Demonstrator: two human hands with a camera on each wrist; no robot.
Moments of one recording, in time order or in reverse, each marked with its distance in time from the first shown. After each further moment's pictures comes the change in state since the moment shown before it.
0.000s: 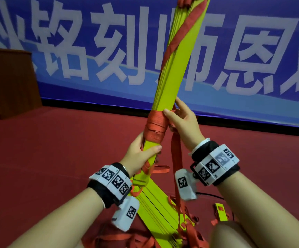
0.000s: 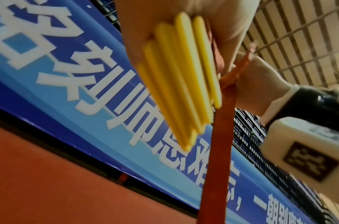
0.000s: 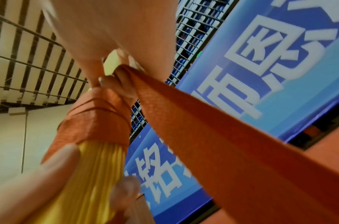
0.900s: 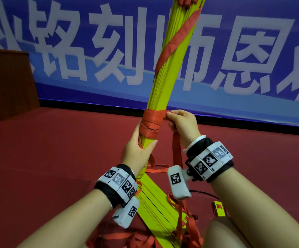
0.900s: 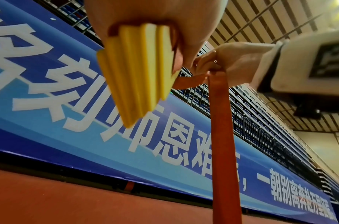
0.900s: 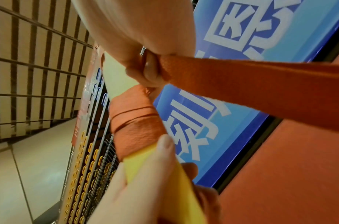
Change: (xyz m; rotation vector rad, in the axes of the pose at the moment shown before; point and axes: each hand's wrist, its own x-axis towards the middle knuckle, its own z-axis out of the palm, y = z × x) left_hand 0.006 -0.016 -0.001 0.374 0.286 0.157; right_hand 0.005 0.003 0.005 -0.053 0.236 0.282
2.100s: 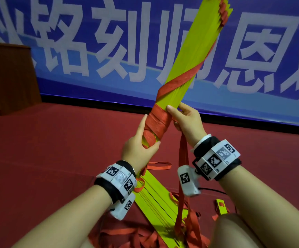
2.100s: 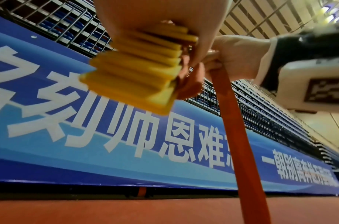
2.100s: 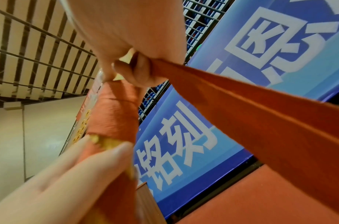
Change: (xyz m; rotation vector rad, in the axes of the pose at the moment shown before) left_hand -0.001 0.001 -0.023 0.296 -0.045 0.108; right_hand -0.006 0.001 0.006 0.013 -0.184 -0.195
